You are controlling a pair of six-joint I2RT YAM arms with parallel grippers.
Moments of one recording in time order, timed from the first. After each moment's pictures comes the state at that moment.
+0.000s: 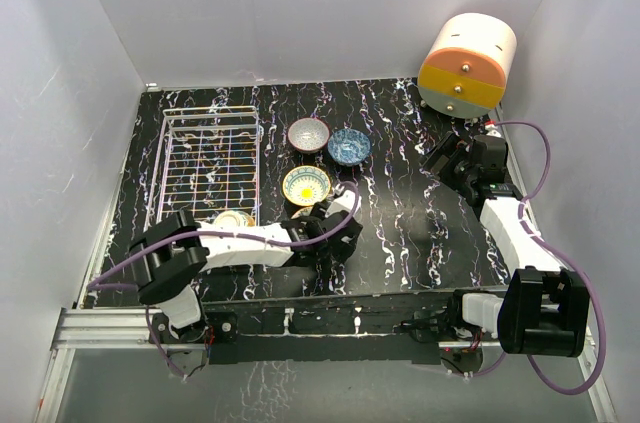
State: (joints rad) left arm -1.17 1.64 0.94 -0.22 -0.47 -0.44; right arm -0.08 1.18 0.74 -0.17 -0.19 0.58
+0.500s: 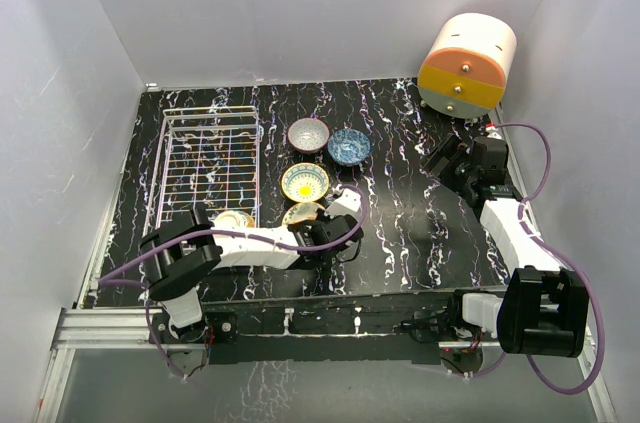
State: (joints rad) left arm -1.18 1.72 0.92 -0.14 -0.64 -0.42; right arm -0.09 1.18 0.72 -0.16 -0.19 0.58
